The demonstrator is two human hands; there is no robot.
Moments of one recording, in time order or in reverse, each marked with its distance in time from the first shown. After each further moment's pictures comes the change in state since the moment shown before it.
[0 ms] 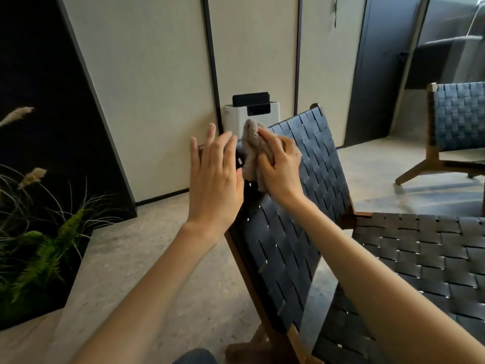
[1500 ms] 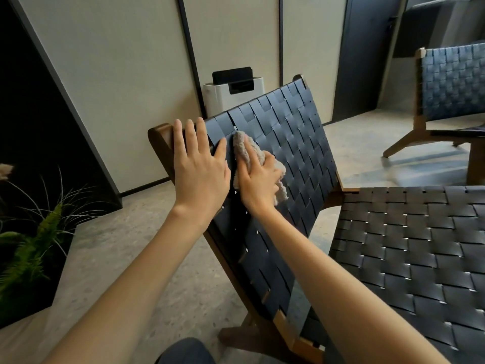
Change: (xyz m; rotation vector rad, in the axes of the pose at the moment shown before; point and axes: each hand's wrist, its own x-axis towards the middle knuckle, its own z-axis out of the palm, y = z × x) left_hand 0.006 0.020 0.038 0.511 -0.203 0.066; right_hand -0.031 0.049 0.039 -0.065 0.031 0.363
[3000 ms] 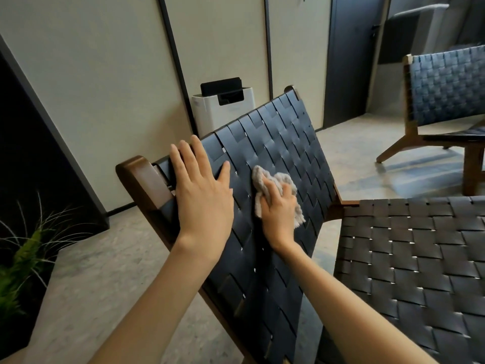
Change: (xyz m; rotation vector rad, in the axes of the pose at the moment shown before) left_hand 0.026 0.028 0.014 0.185 -0.102 0.042; right_hand 0.032 0.076 -0.005 -0.133 0.077 -0.016
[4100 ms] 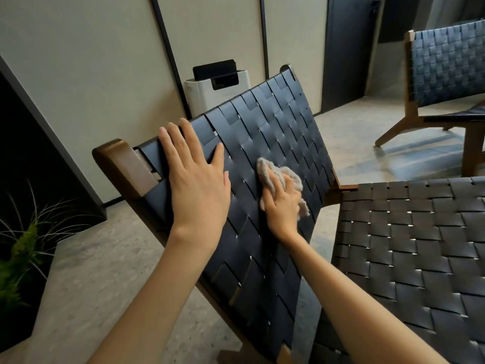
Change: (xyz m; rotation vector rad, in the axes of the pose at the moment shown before) left_hand -0.001 0.010 0.002 0.106 0.053 -0.022; right_hand -0.002 0.039 0.009 0.079 0.001 0.059
